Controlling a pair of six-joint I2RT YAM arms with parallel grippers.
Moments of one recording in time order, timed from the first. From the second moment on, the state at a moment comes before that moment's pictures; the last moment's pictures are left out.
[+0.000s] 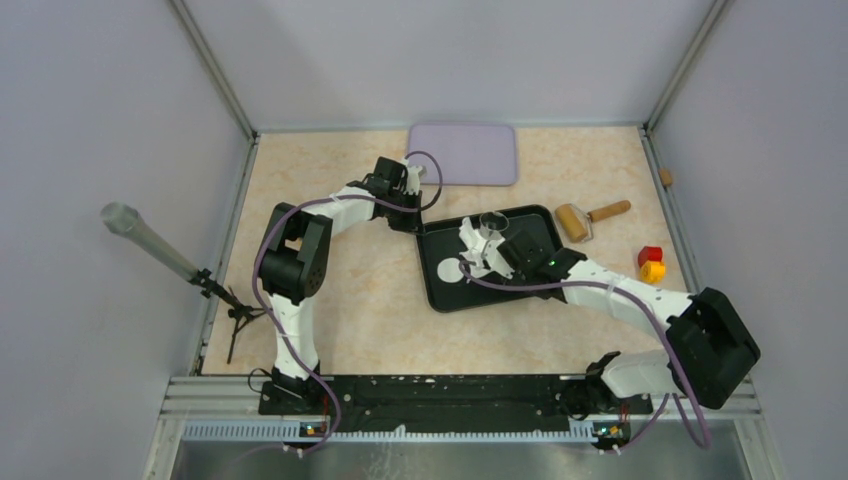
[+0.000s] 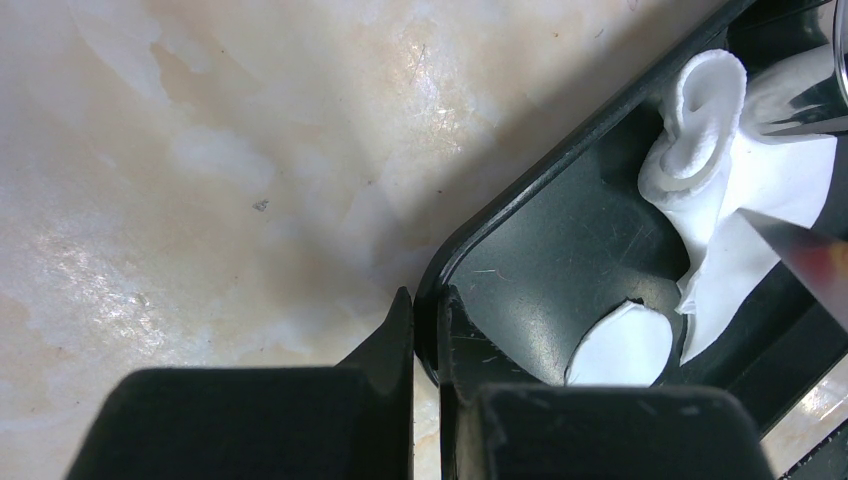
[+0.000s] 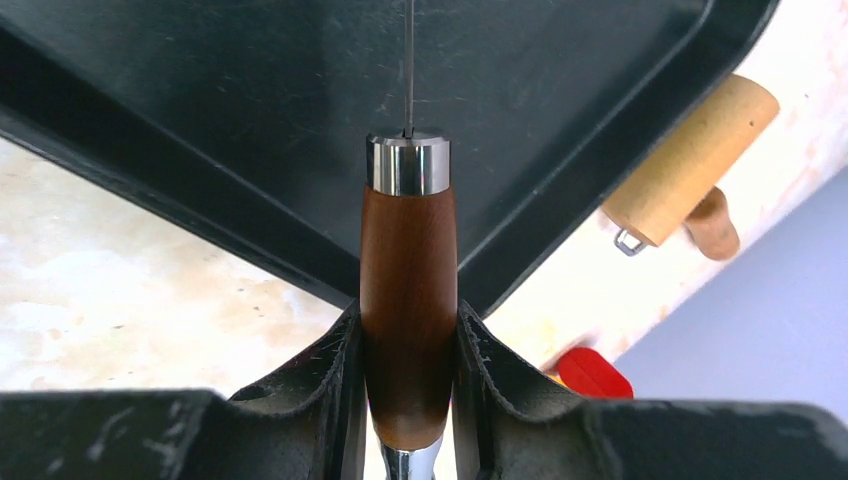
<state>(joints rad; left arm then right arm) -0.39 2.03 1.38 -0.33 0.37 -0.18 0.72 1.31 0.76 -0.61 0.38 -0.51</state>
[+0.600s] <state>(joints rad) -0.39 2.02 1.37 -0.33 0.37 -0.18 0.72 1.02 0.81 -0.71 0.19 -0.60</state>
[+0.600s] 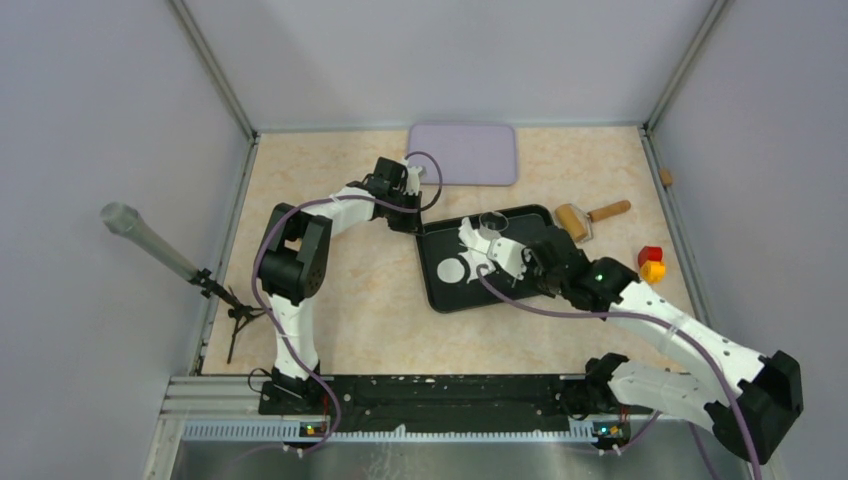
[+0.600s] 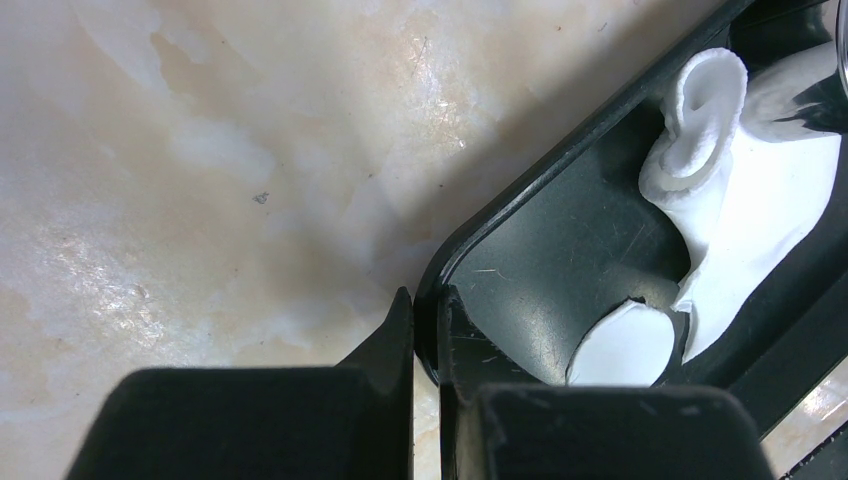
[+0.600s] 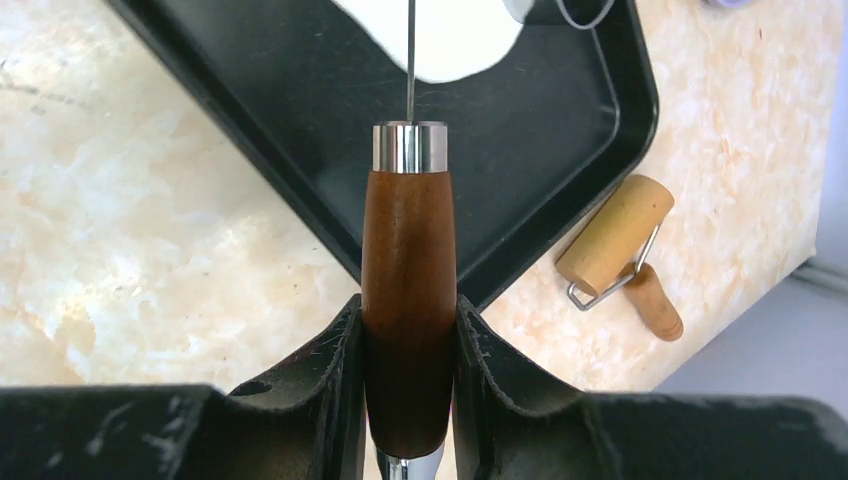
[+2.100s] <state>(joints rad) -0.39 2.02 1.37 -0.33 0.36 -0.18 0.95 1.15 0.36 -0.12 0.74 -1.02</state>
